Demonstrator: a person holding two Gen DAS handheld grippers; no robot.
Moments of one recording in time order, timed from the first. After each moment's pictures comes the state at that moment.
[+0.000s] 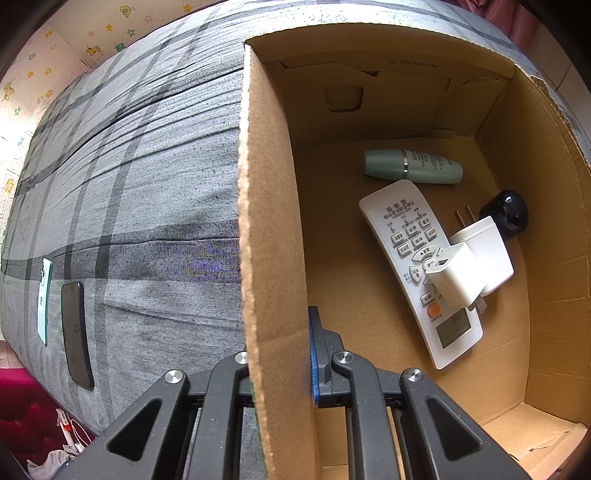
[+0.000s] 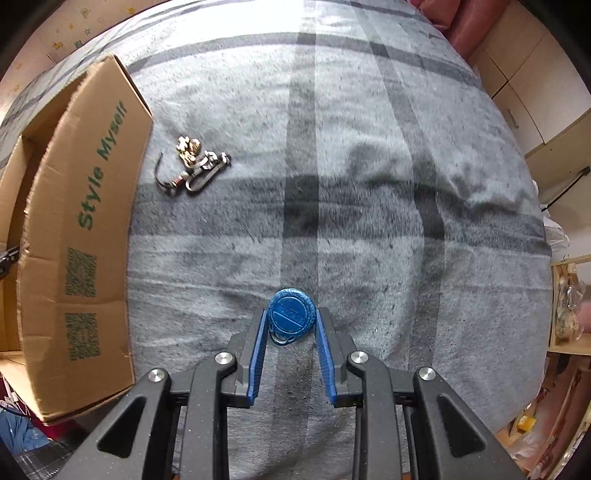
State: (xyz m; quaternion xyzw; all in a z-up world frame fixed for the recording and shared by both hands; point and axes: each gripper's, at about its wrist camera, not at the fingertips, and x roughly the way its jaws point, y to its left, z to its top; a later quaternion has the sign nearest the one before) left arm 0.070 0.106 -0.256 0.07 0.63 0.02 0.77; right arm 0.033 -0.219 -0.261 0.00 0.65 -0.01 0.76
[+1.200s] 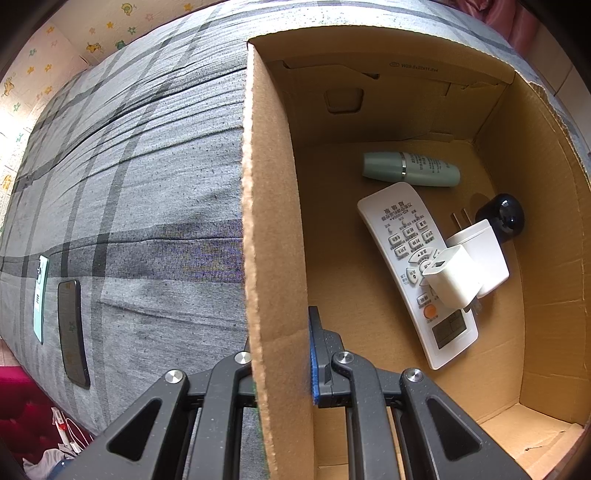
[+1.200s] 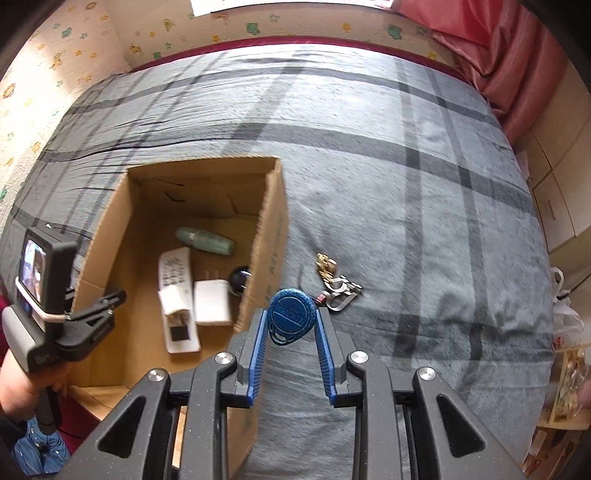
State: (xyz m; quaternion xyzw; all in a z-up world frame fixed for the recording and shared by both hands) left arm 0.069 0.110 -0.257 0.07 0.63 0.02 0.78; right arm 0.084 -0.098 -0.176 -0.03 0.56 0.10 0.82
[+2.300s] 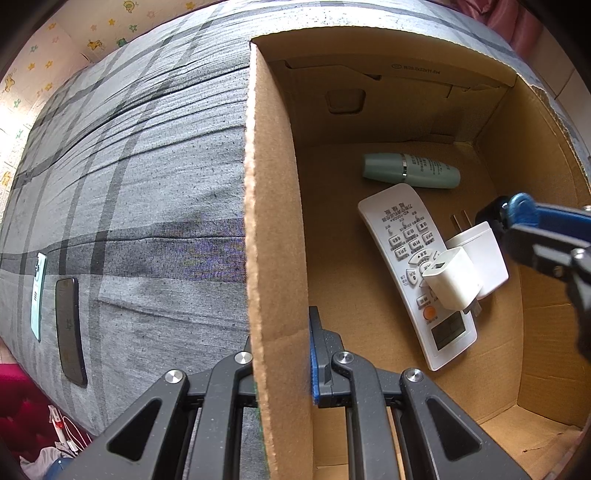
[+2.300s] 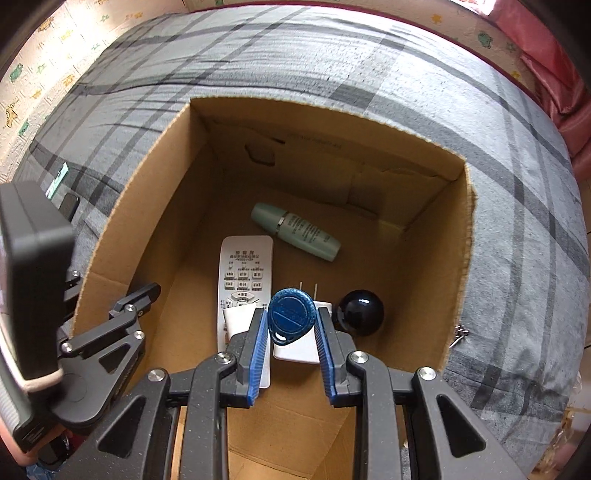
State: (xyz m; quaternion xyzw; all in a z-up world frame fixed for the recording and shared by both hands) left arm 0.069 0.115 -0.260 0.06 0.63 0.01 0.78; right arm 0.117 0.015 -0.242 -0.10 0.61 0.19 0.77
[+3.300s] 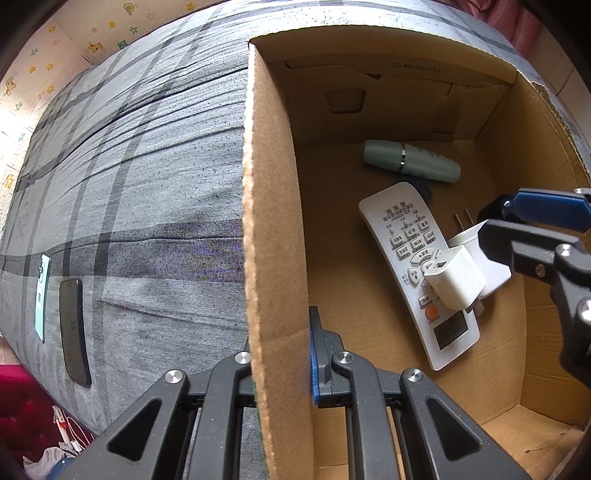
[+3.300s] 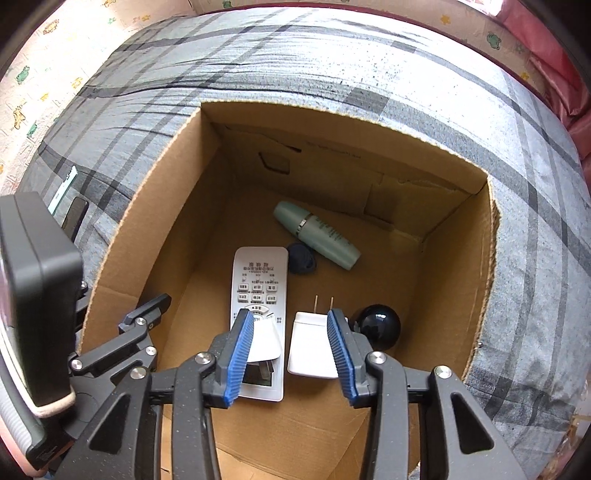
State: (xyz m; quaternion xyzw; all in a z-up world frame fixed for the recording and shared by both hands) left arm 0.068 0.112 -0.257 0.07 0.63 0.02 0.78; right arm 0.127 0.017 -0.242 -0.08 0.60 0.20 0.77
